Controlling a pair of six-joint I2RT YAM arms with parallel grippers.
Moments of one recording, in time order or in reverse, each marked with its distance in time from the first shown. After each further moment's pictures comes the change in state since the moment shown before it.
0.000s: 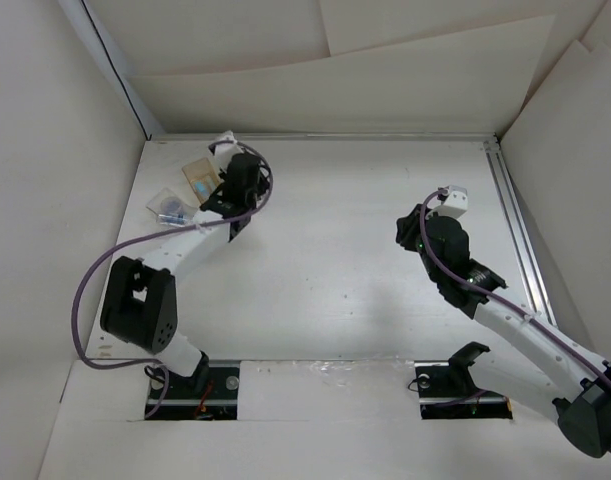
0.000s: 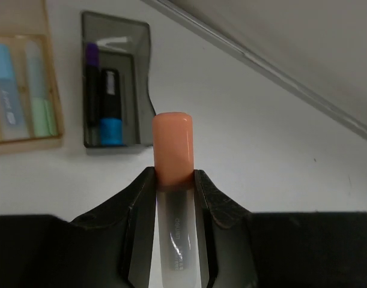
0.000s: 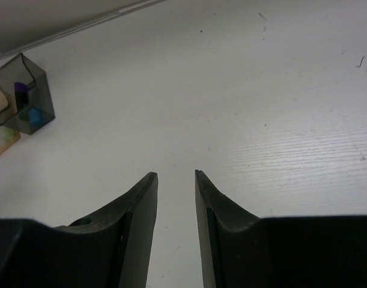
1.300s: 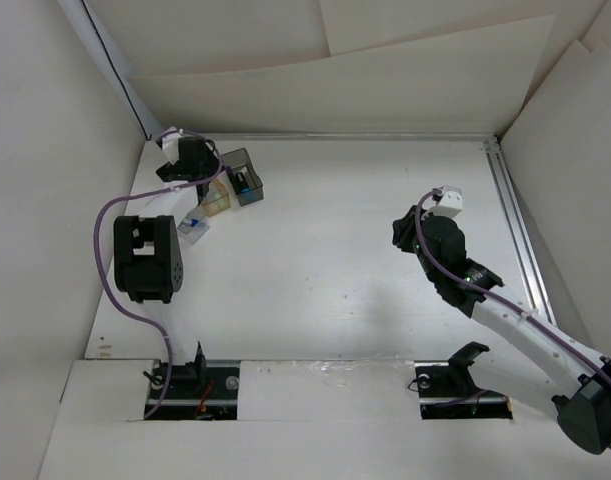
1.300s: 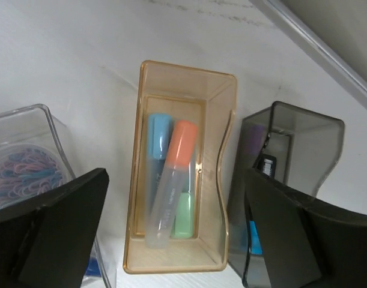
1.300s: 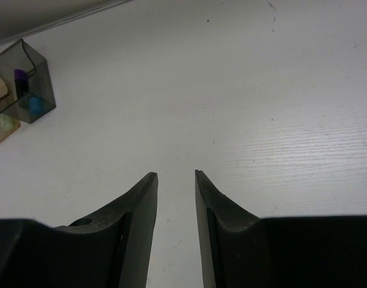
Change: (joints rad) left arm 0.426 0.361 0.266 -0.080 0.060 0.105; right arm 0.011 0.020 0.000 -0.001 -0.024 -0.003
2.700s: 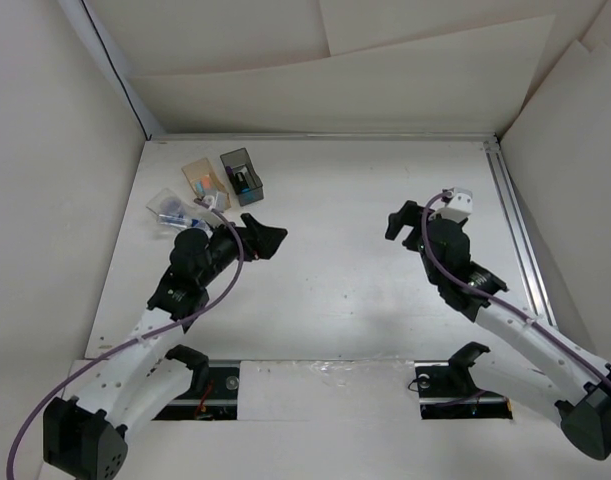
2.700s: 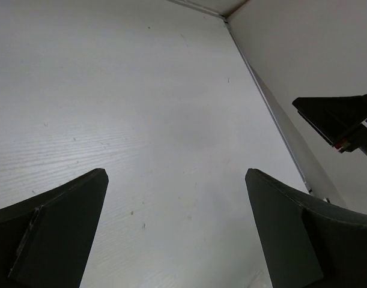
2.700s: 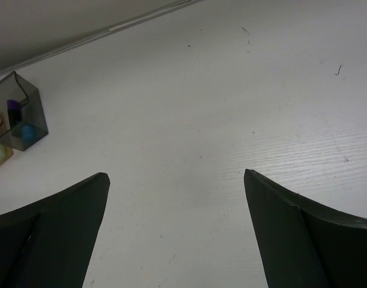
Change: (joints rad) left arm -0.378 -1.109 -0.814 0.200 0.601 -0.046; right arm 0.009 -0.043 -0.006 0.006 0.107 0.000
